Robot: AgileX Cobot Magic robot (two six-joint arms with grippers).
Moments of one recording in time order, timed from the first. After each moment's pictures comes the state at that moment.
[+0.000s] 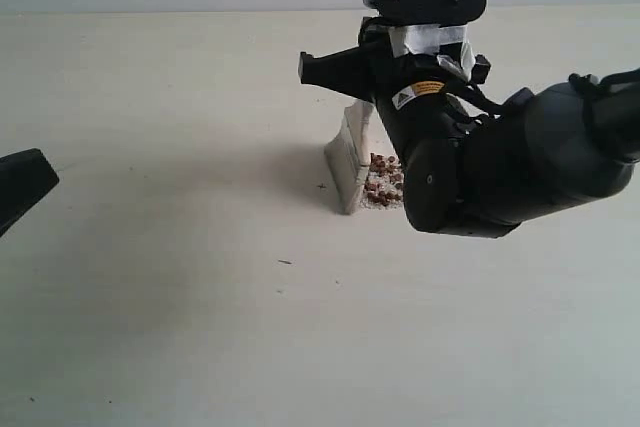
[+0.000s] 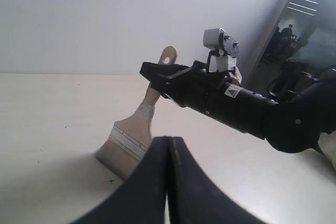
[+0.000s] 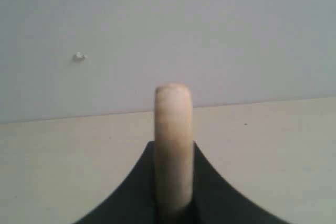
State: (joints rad) left arm 0.20 0.88 0.00 1.18 -1.21 -1.06; right arm 0.79 1.91 -0.78 0.74 -1.02 -0.19
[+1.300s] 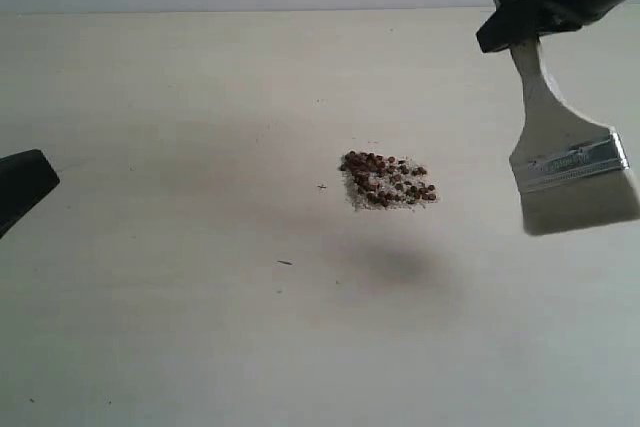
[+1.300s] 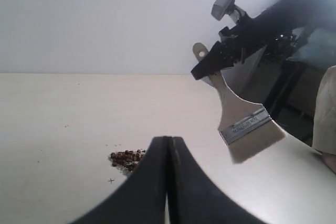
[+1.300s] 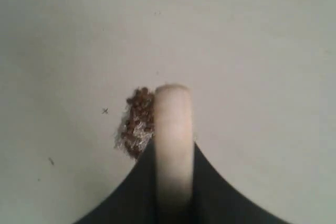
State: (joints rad) left arm 0.20 0.88 0.00 1.18 -1.21 -1.06; right arm 0.01 1.73 -1.26 0.69 0.96 -0.75
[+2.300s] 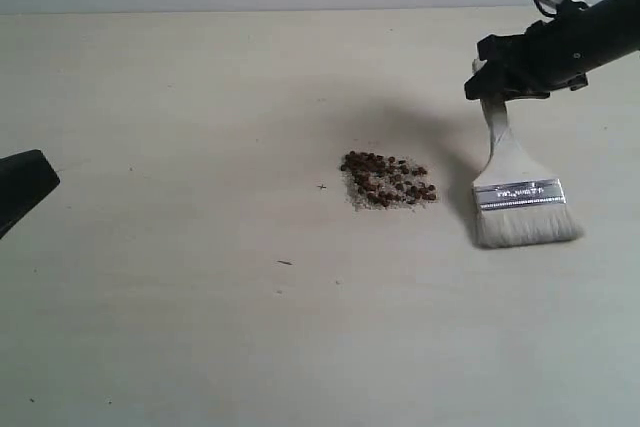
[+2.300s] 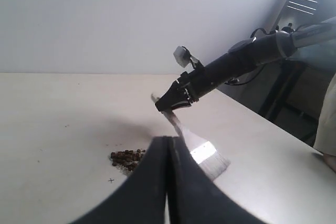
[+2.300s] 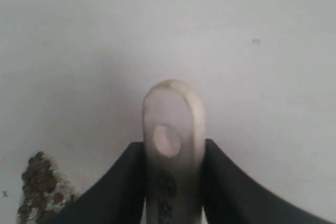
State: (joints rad) left arm 0.20 0.88 0.00 1.18 -1.21 -1.06; right arm -0.09 2.13 -1.33 0.97 0.77 -0.92
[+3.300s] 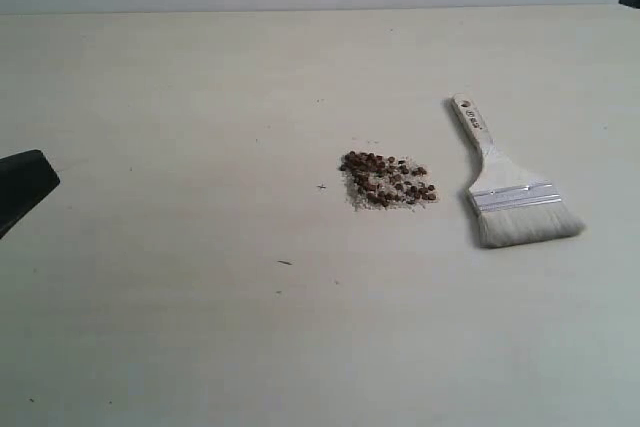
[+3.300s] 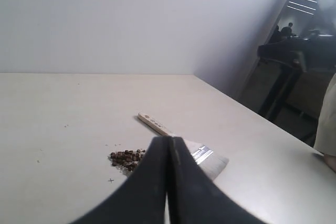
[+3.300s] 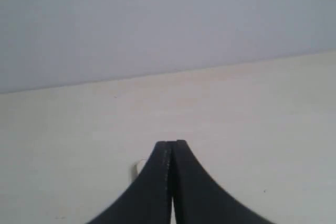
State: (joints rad) left arm 0.20 0.88 0.00 1.18 -1.21 -1.06; right arm 0.09 0.99 -0.53 0.93 -0.02 -0.77
